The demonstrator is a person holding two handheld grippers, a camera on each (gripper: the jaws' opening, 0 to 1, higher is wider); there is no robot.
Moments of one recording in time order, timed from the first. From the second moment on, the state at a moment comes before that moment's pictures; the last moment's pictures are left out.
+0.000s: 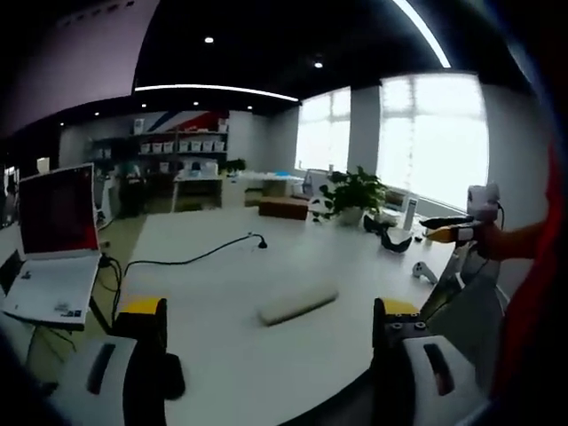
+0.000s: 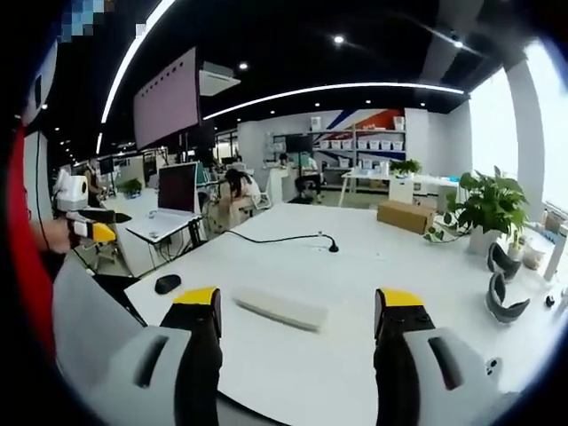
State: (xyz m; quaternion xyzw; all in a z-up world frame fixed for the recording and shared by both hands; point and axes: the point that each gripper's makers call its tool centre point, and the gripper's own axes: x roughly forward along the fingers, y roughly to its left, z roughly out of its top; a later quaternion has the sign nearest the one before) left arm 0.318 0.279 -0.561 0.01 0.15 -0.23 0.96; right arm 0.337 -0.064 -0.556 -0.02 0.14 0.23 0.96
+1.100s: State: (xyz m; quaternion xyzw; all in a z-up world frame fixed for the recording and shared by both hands) left arm 0.319 0.283 -0.578 0.00 0.18 -0.22 0.96; right arm 0.344 -0.073 -0.565 -0.02 0.15 0.22 0.96
